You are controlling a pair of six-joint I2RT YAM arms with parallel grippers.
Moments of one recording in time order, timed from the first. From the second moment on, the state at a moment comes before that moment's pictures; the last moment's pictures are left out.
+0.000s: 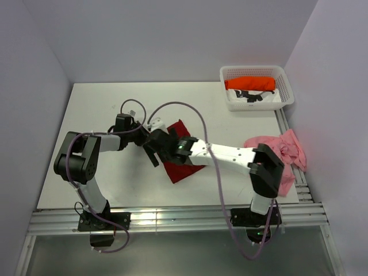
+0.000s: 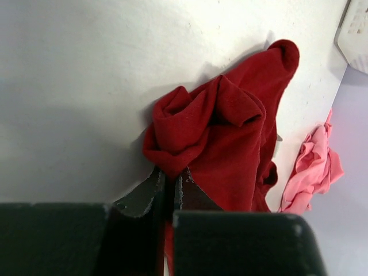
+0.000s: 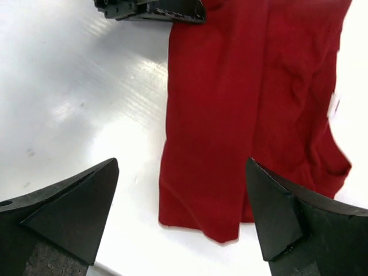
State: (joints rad) left arm -0.23 1.79 0.81 0.25 0.41 -0.87; right arm 1.09 1.69 1.34 -0.51 0.39 0.39
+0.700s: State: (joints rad) left arm -0.23 1.73 0.83 0.14 0.48 -0.87; right arm 1.28 2.24 1.71 -0.83 0.99 0.48
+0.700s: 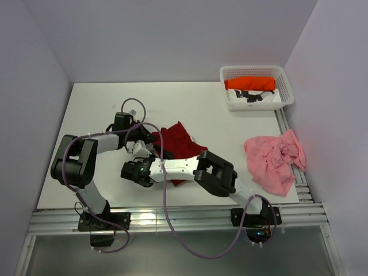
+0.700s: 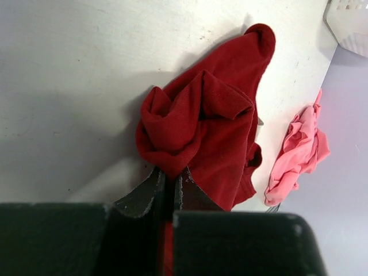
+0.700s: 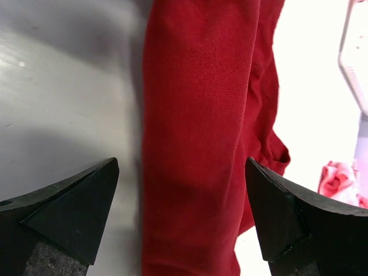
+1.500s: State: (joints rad) left arm -0.23 1.73 0.86 0.07 0.50 -0.83; right arm 1.25 2.37 1.72 -0.88 1.19 0.53
